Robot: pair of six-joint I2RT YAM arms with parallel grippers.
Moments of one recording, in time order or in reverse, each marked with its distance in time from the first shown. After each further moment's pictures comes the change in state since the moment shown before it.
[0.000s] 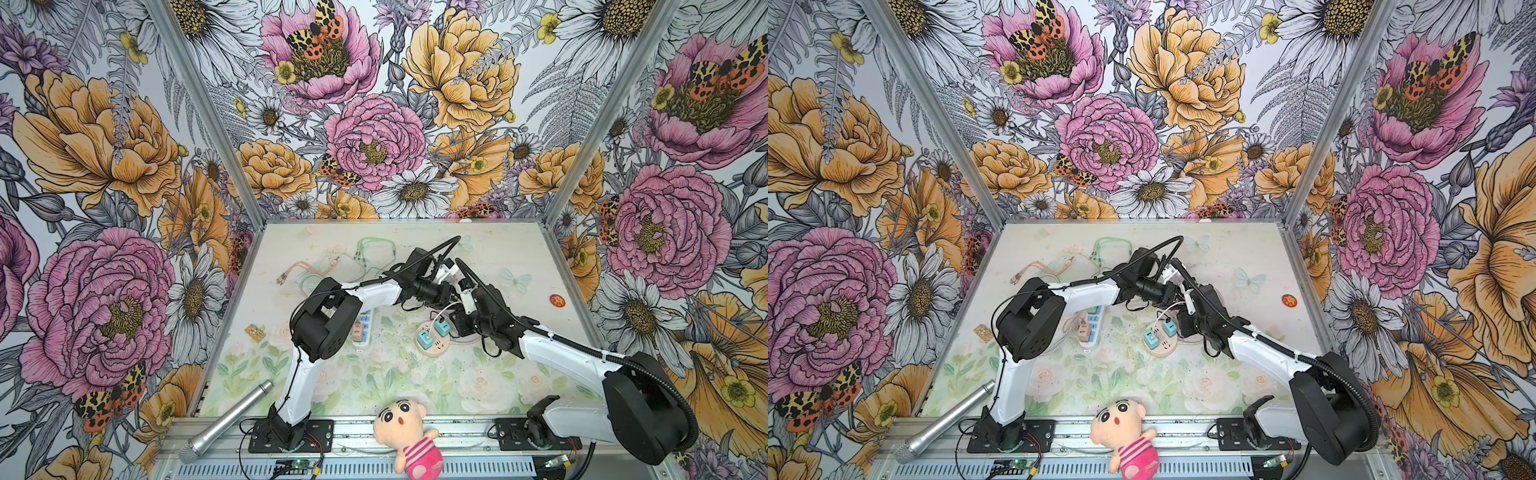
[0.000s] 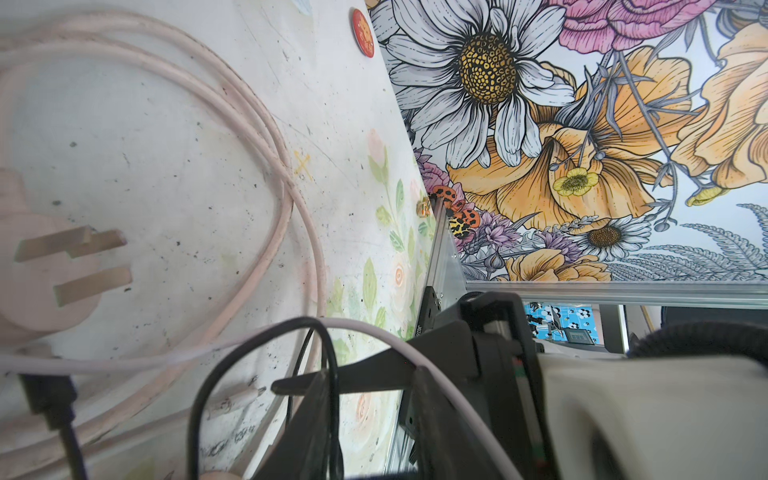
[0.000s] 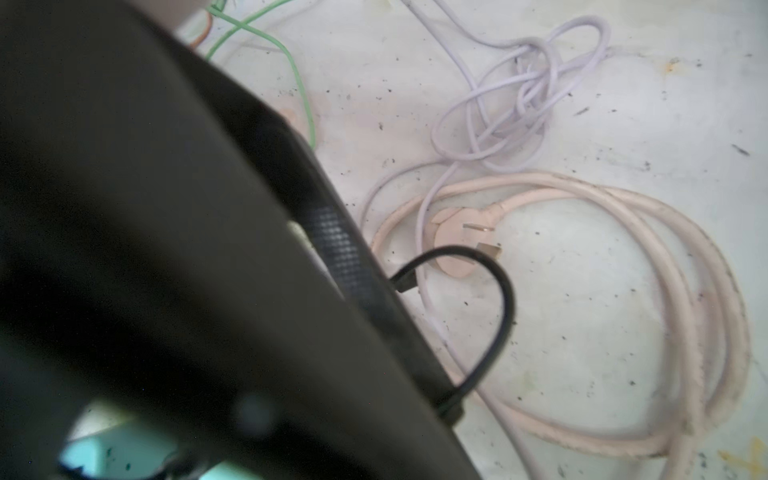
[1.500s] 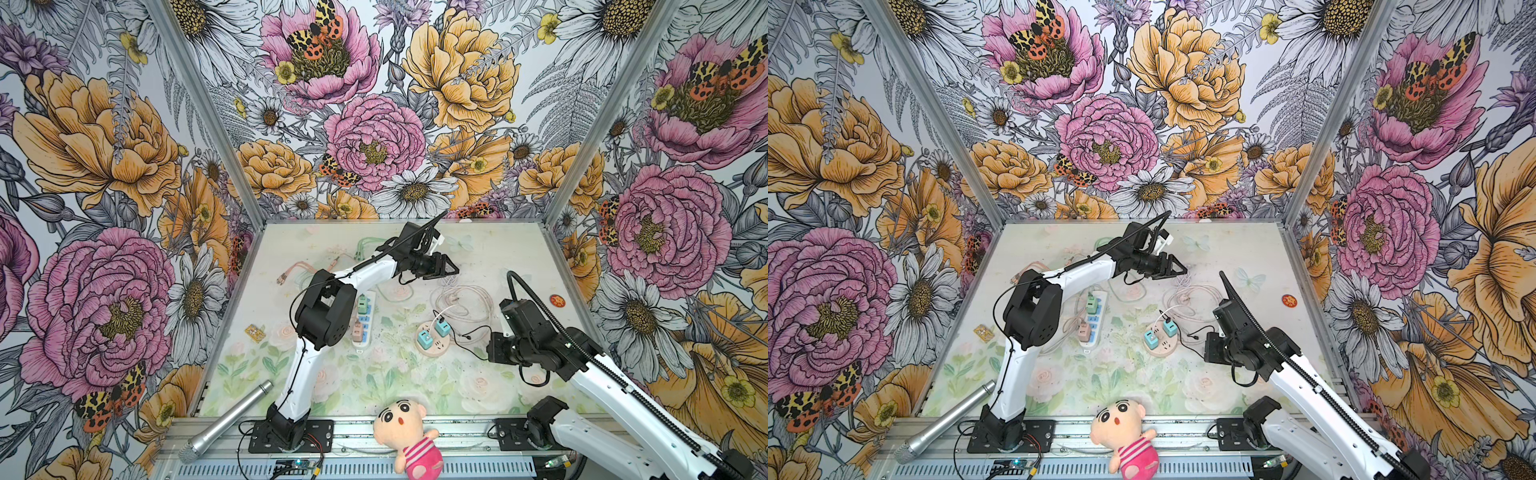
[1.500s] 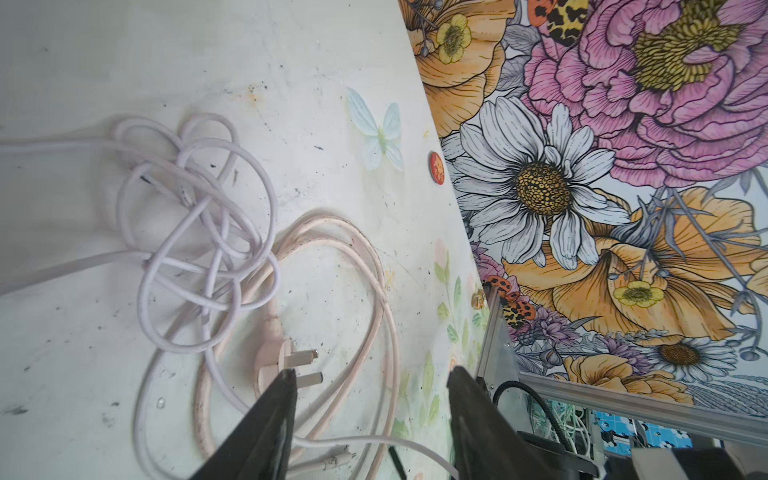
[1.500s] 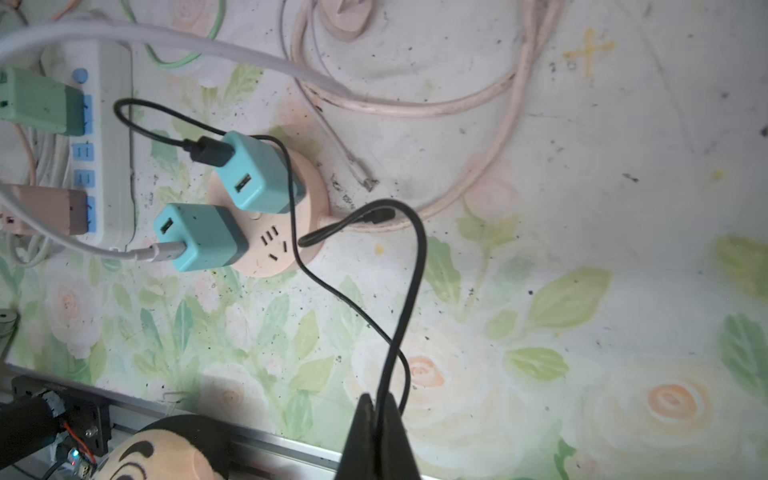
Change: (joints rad) left arm 0.107 0.113 0.337 -0.294 -0.217 0.078; right arm 0.017 -0.492 0.156 -0.937 0.013 0.418
